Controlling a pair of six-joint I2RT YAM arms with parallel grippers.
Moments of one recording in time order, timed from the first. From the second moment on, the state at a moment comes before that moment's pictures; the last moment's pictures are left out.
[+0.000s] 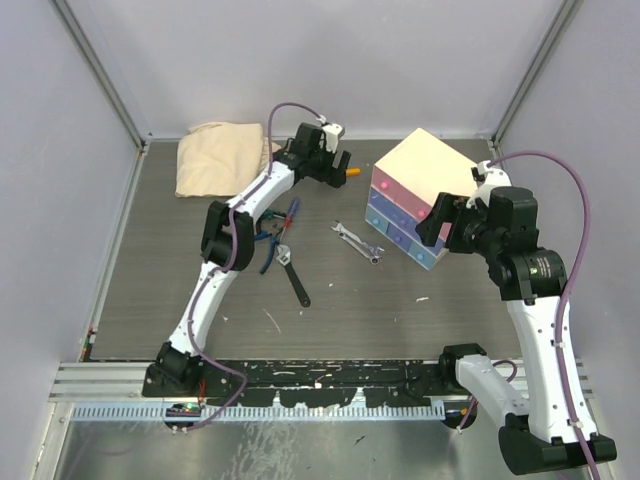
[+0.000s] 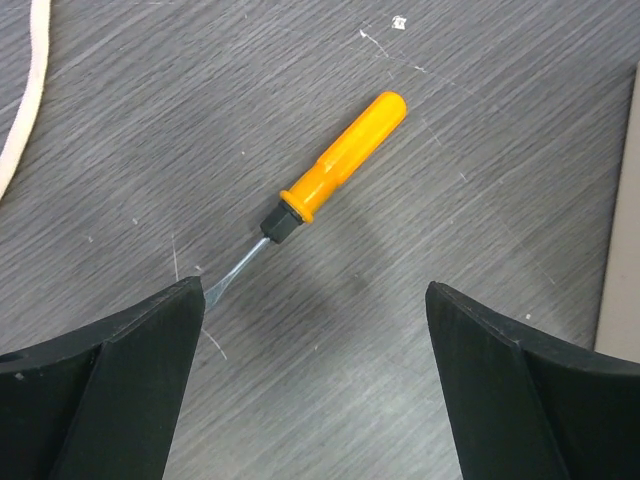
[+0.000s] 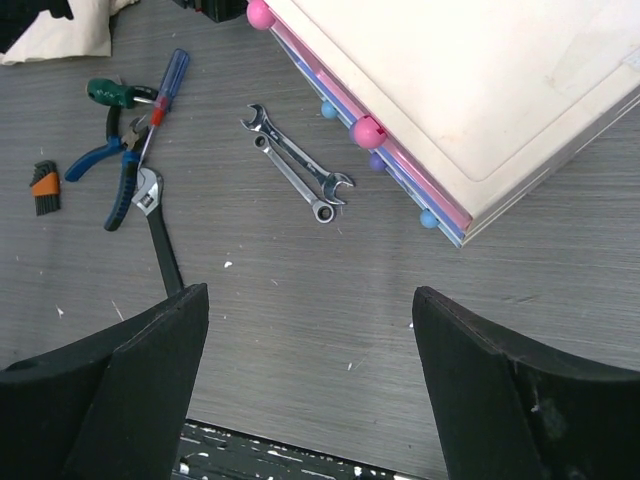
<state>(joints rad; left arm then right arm) -0.50 2.62 2.43 -0.46 0.21 -0.02 0.09 0.86 1.21 -0.92 -0.18 0.27</state>
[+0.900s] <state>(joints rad) -0.50 2.74 2.54 -0.44 0.26 0.05 0.09 0.89 1.18 -0.92 -0.22 0.27</state>
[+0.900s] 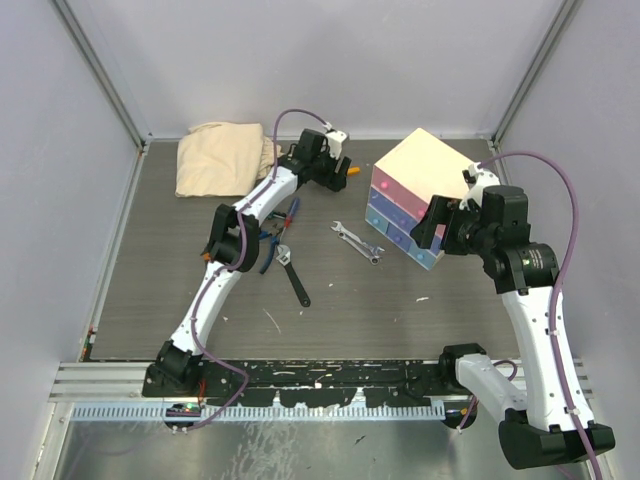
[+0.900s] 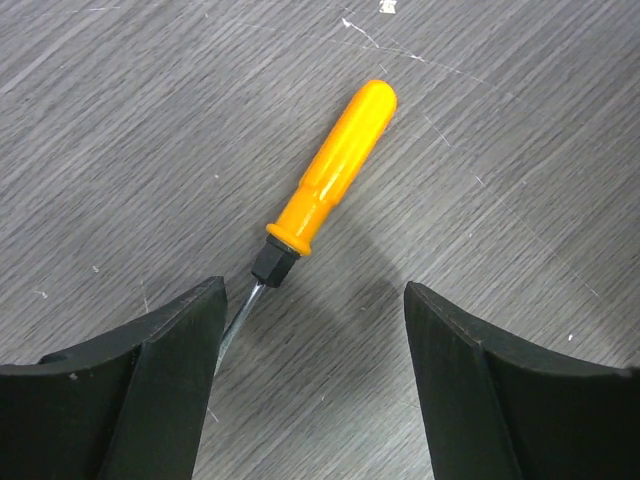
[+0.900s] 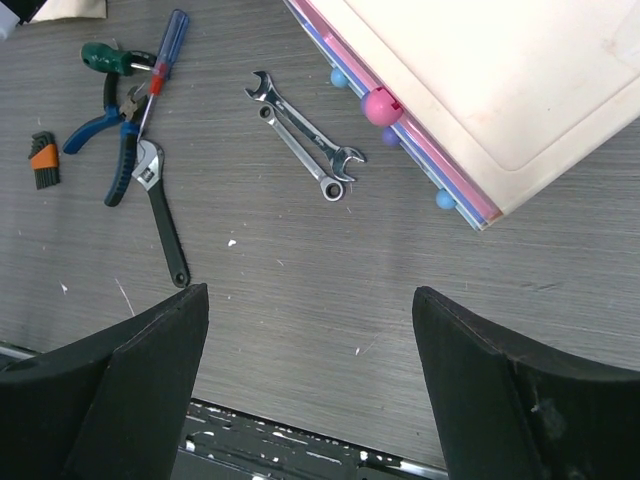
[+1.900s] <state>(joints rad) -0.49 2.69 2.42 -0.43 0.26 0.09 0.09 0.89 1.15 -0.91 -0.25 0.27</state>
